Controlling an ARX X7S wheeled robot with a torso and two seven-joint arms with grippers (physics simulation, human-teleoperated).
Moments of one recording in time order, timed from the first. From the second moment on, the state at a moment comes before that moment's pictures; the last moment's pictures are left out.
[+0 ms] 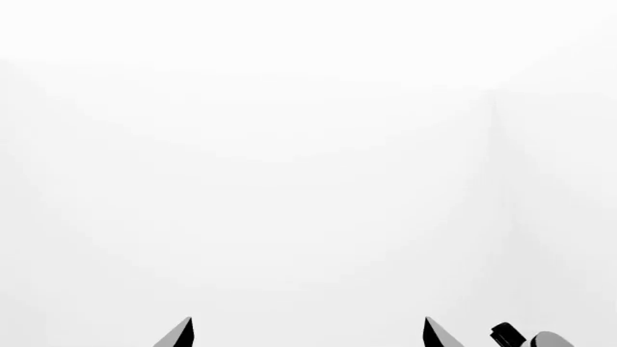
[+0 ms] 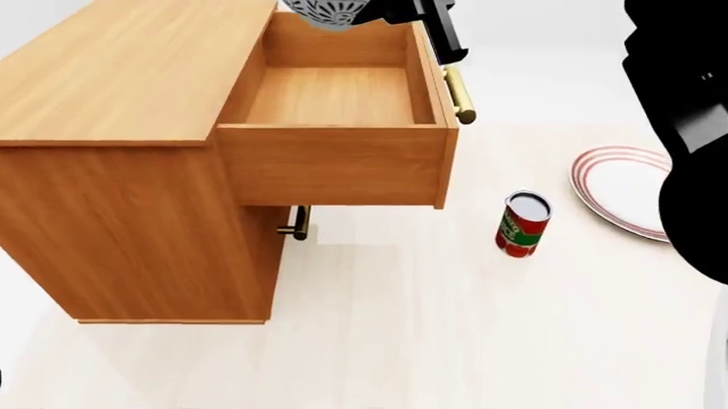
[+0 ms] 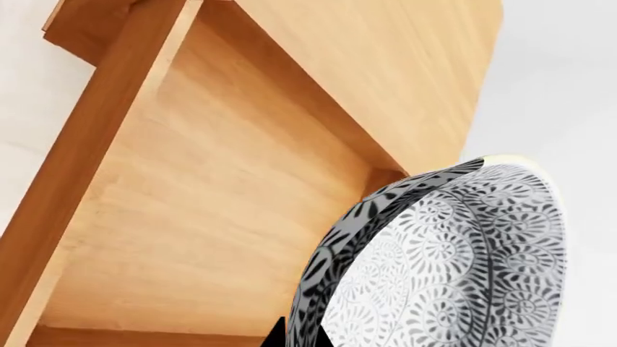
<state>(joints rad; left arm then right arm) -1.40 -0.54 -0.18 0.51 -1.18 -1.25 -0.42 2.11 0.00 -1.52 1.24 0.32 -0.20 -1.26</state>
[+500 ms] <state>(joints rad) -1.39 -0.55 -0.17 0.51 -1.18 -1.22 -0.43 2.11 0.00 -1.53 1.20 0.34 -0.17 -1.28</state>
